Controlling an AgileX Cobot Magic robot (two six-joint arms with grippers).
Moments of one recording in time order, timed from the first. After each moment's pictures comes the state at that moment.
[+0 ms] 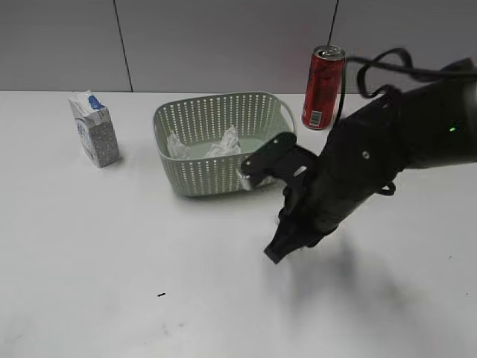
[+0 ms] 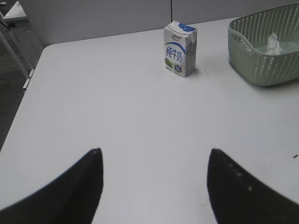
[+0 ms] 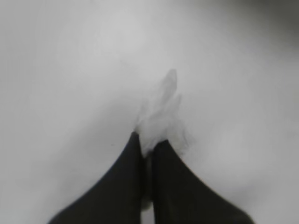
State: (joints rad) left arm -0.07 -0.01 -0.51 -0.15 1.05 0.18; right arm 0.69 1.82 -0.97 -0.05 0.41 -0.10
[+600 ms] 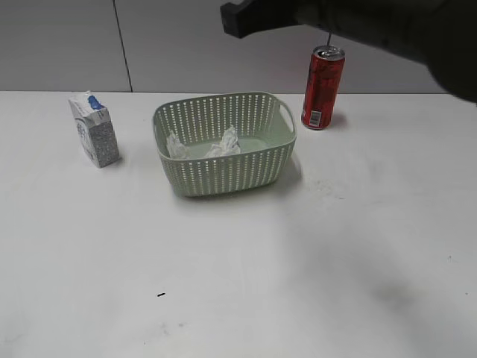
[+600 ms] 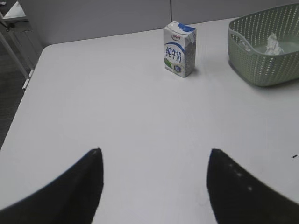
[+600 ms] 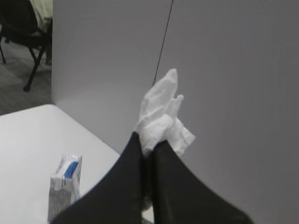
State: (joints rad) left arm -0.07 -0.01 -0.51 -0.15 1.05 0.18; right arm 0.69 1.58 -1.01 -0.05 -0.50 -0.12
